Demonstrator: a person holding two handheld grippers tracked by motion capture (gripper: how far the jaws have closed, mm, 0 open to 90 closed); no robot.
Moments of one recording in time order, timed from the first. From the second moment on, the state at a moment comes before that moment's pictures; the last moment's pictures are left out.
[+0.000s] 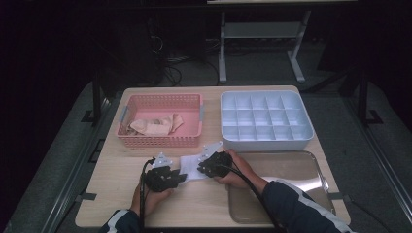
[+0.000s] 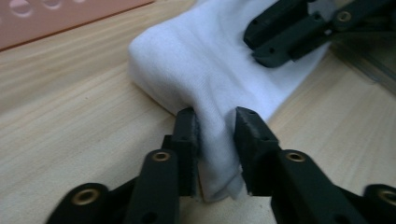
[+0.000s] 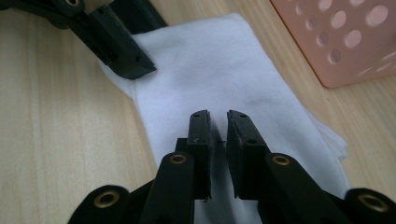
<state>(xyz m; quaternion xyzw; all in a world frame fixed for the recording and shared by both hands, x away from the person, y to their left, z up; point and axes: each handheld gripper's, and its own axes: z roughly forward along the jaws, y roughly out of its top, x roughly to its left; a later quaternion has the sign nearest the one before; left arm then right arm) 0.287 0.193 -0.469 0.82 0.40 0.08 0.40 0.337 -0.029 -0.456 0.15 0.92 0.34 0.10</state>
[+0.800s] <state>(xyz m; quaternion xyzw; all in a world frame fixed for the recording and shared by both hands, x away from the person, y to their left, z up) 0.283 0.191 -0.446 0.79 0.37 0.08 0.48 0.341 -0.020 -0.454 0.14 0.92 0.35 0.08</state>
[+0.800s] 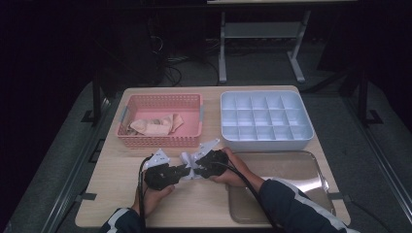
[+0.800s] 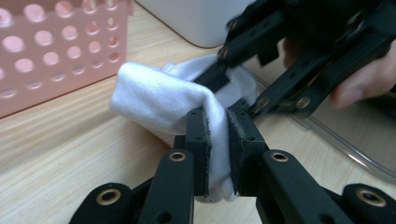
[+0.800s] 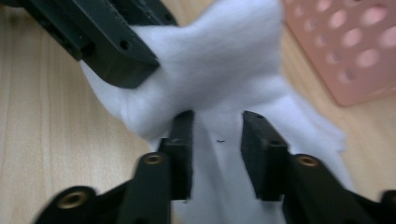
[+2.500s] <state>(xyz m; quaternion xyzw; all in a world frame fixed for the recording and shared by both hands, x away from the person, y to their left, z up) 0.313 0.142 -0.448 0.83 0.30 0.07 0.47 0.365 -0.067 -0.460 0.22 0.91 0.35 0.05</state>
